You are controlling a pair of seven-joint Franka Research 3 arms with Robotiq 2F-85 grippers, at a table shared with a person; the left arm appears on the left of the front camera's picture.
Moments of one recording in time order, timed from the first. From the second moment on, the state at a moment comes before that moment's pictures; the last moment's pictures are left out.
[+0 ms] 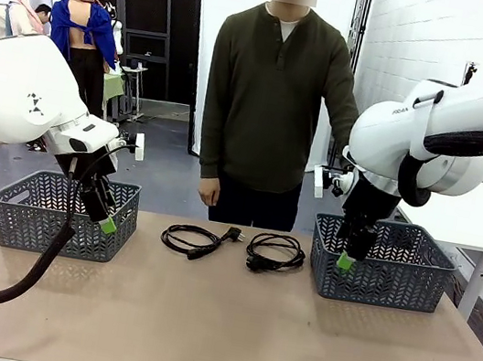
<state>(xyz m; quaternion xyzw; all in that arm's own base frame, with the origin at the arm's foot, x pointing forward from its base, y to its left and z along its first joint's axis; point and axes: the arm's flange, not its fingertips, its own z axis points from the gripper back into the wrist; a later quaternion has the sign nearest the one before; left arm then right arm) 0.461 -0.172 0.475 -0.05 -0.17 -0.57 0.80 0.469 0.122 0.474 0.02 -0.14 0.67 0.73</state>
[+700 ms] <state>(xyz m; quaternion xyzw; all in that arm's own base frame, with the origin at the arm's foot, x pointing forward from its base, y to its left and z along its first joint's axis) 0.461 -0.172 0.476 -0.05 -0.17 -0.57 0.80 0.571 0.196 0.436 -0.01 -0.06 0.74 0.67</state>
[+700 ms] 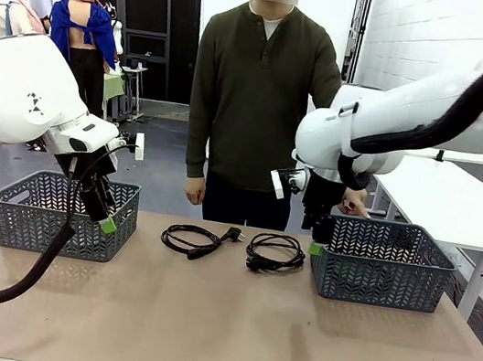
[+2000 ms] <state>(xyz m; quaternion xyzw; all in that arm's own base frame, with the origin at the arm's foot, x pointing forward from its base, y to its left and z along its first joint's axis) 0.461 -0.172 0.476 -0.05 -0.17 -0.57 0.80 0.595 0.220 0.421 -0.03 -0.07 0.74 0.66</state>
